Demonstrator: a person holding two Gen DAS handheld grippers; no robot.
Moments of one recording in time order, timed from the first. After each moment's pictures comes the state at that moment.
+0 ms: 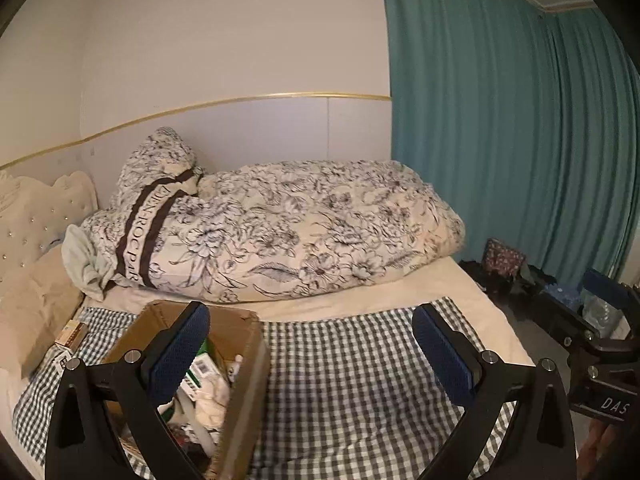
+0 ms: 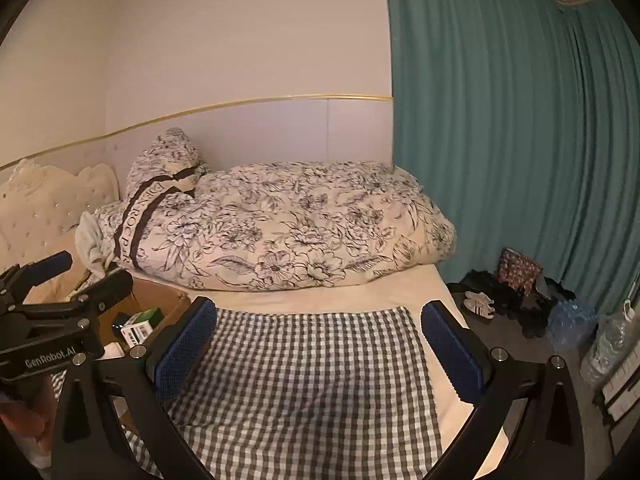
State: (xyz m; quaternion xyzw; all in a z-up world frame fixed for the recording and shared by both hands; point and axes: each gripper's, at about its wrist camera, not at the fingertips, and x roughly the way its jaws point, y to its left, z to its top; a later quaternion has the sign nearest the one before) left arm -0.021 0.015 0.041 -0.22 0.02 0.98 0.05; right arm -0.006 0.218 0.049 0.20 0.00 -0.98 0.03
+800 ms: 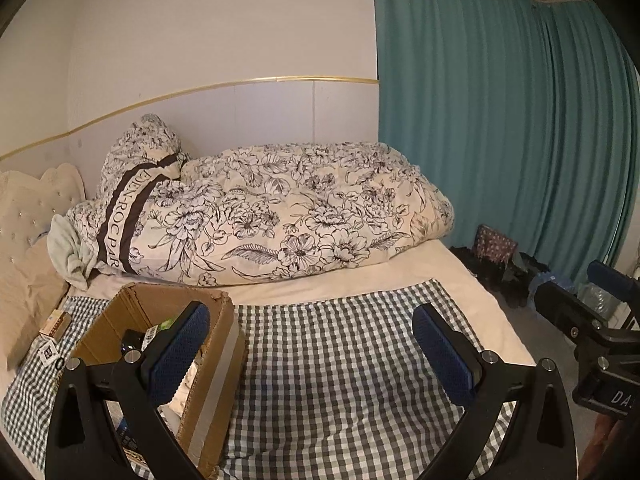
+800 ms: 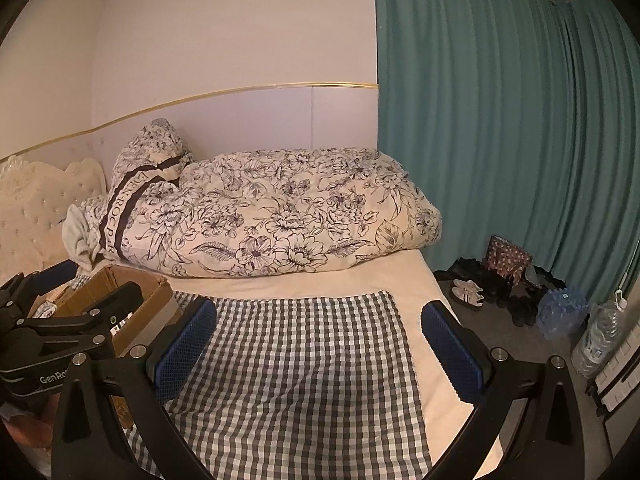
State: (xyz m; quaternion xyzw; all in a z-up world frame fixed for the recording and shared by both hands) left arm -0.031 0.039 0.017 -0.23 0.01 0.97 0.06; right arm -0.006 0.236 0.035 0.22 0.01 -0.98 0.02
